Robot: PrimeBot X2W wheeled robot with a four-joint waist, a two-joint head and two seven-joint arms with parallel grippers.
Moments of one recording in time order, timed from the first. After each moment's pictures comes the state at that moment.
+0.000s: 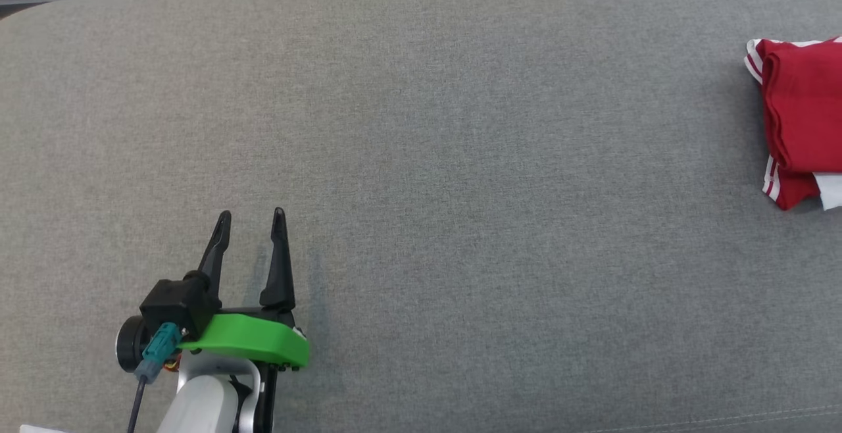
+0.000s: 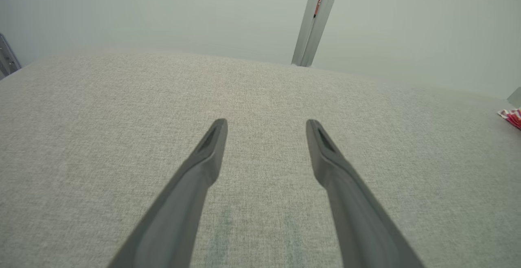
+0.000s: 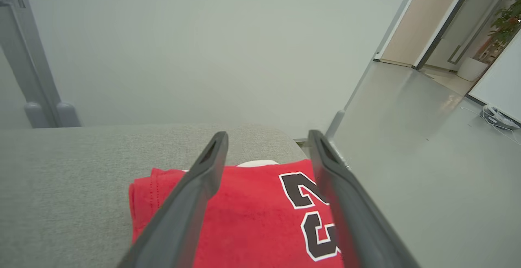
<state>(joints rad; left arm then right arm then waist) -0.17 0.14 -0.28 0.18 -0.41 0.09 -0.24 -0.66 -0.37 -0.39 0.63 -0.08 0.13 -0.12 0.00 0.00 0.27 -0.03</state>
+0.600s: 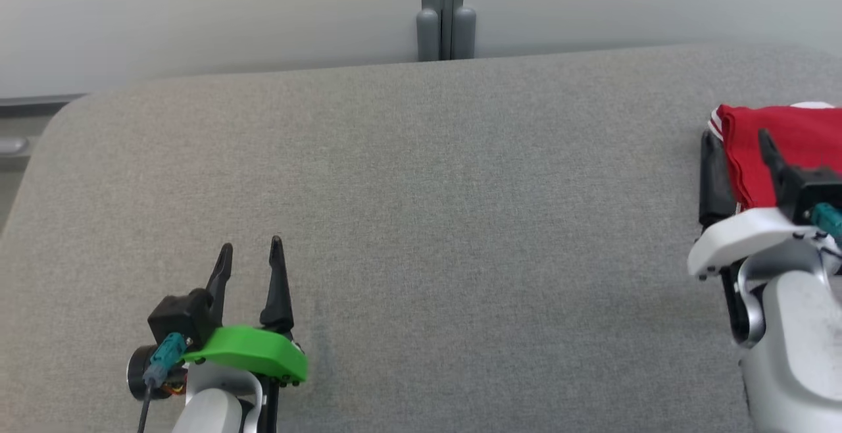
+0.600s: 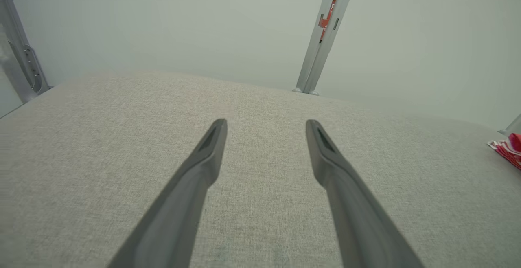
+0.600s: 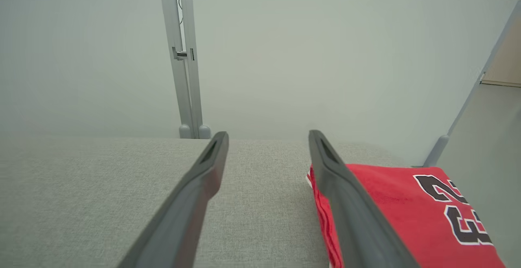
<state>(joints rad) -0.19 0.10 -0.25 0.35 -0.44 0.06 -0.26 -0.39 -0.14 -0.14 0.40 0.02 0.13 -0.17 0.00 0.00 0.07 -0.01</state>
